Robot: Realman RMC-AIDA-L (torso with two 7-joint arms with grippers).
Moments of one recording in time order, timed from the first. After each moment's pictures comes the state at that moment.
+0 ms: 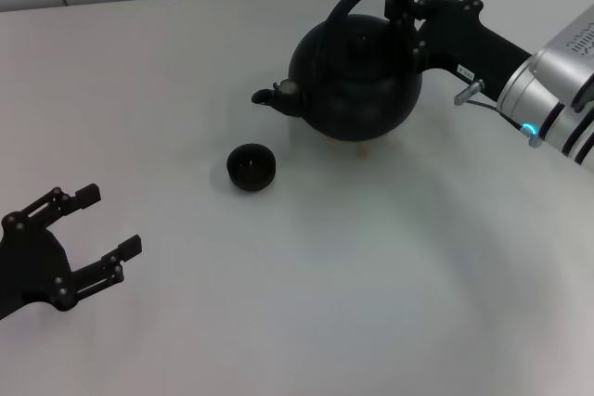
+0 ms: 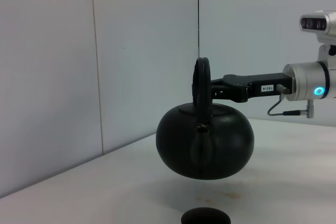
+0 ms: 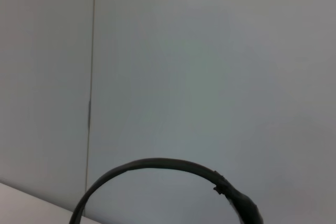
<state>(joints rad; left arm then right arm) -0.30 -2.02 0.64 0.34 1.78 1.60 -0.69 0.68 2.07 0.25 -0.09 -2.14 -1.20 0.47</state>
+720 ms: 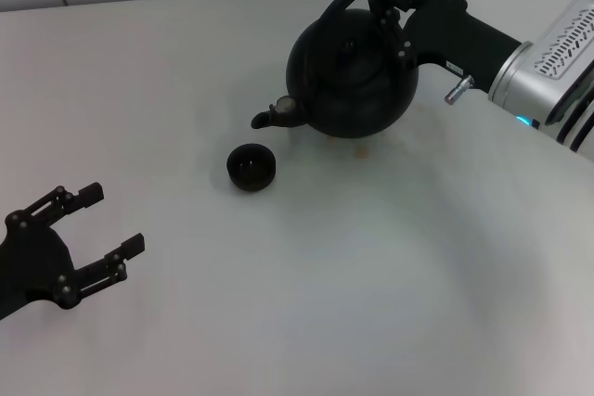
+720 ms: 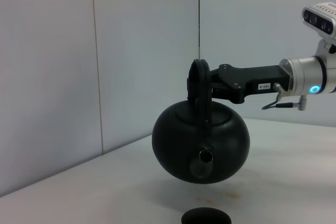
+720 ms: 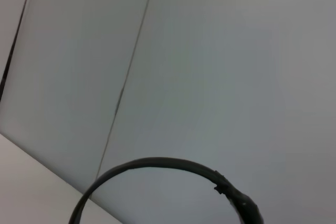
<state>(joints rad) -0.30 -2.02 0.64 0.33 1.78 1.59 -0.69 0.71 2.07 0.19 -0.12 -2.14 -1.22 0.28</state>
